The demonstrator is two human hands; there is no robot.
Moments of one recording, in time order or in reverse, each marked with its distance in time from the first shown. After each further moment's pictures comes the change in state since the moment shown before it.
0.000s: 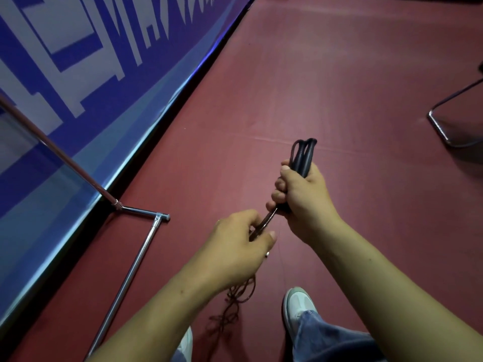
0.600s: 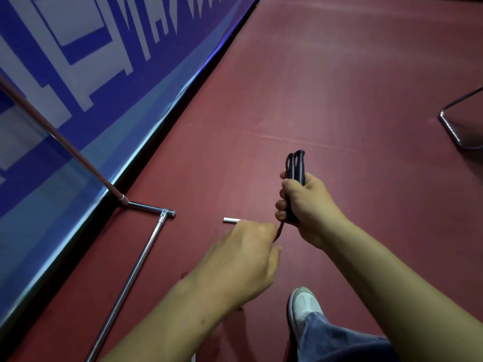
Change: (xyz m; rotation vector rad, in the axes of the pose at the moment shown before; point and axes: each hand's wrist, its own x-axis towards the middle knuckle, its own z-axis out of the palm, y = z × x) left_hand -0.014 -0.011 -0.002 0.373 -0.011 0.303; right_hand 0.008 0.020 -0.004 -0.152 -0.059 0.103
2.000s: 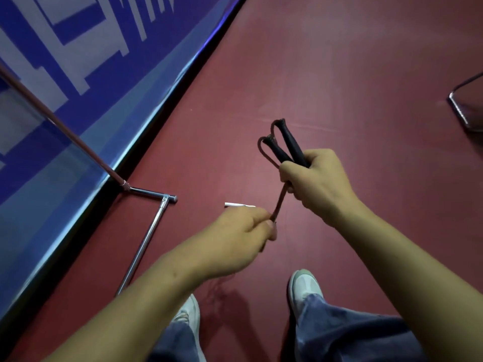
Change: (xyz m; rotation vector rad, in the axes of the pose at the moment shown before) left_hand -0.002 -0.002 -0.014 -0.367 -0.254 -0.222; right_hand -0.023 -0.021 -0.012 -0.587 0.037 -0.307
